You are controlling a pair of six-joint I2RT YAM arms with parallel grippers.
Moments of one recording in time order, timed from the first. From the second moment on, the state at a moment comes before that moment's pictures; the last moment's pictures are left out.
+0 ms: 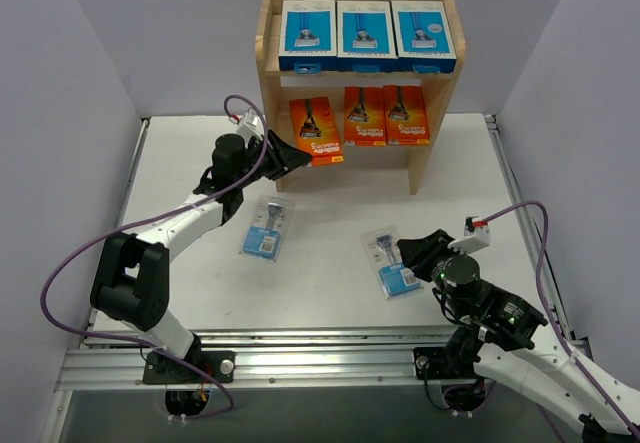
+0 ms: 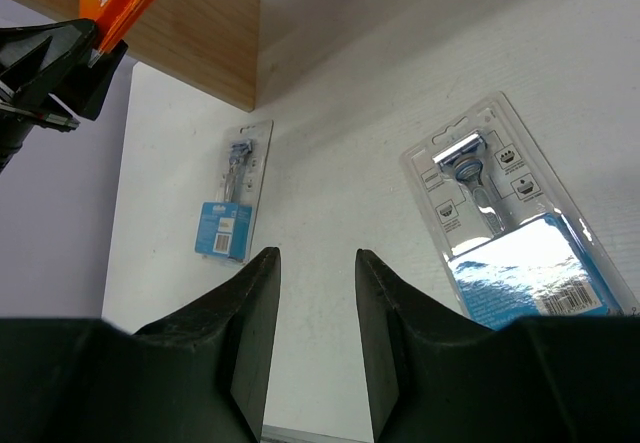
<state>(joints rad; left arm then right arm) -0.39 1.62 1.08 0.38 0.40 -0.91 0.84 0.44 0.53 -0.48 0.55 0.98</state>
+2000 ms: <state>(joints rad) -0.47 1.27 0.96 0.37 -0.09 -0.96 0.84 0.35 0.50 -0.53 0.58 1.00</state>
